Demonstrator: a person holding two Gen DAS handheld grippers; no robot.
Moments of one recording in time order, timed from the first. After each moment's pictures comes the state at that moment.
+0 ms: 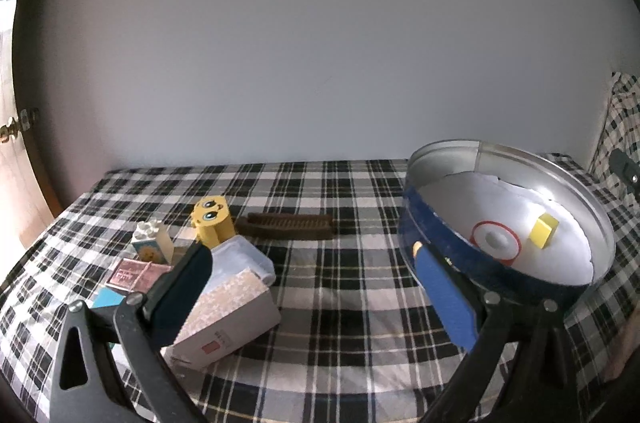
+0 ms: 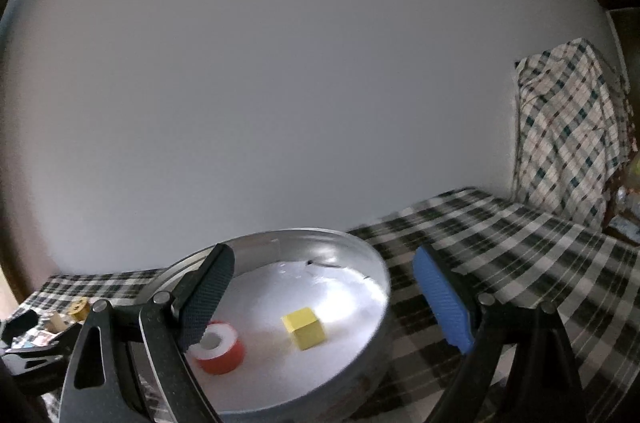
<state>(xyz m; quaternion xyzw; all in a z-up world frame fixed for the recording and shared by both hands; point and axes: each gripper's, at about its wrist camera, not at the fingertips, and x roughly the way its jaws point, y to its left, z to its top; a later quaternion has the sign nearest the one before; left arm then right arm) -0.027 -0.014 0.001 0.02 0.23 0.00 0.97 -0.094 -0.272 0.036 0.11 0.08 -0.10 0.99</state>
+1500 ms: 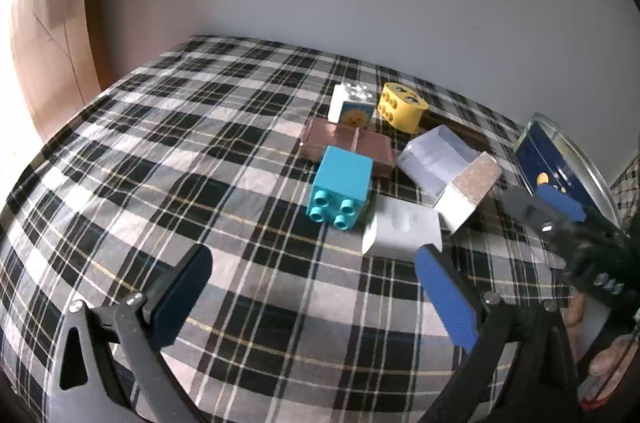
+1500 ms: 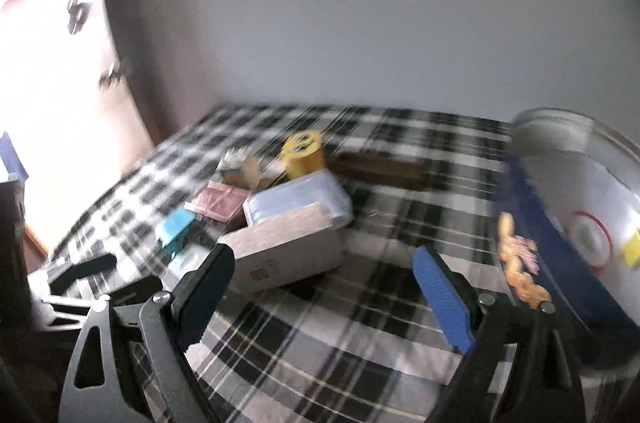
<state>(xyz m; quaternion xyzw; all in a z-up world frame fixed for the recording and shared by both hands) -0.076 0.179 -0.042 -0.11 0.38 0.04 0.92 -0.031 -0.030 -0.011 -0.01 0.32 0.23 0.92</state>
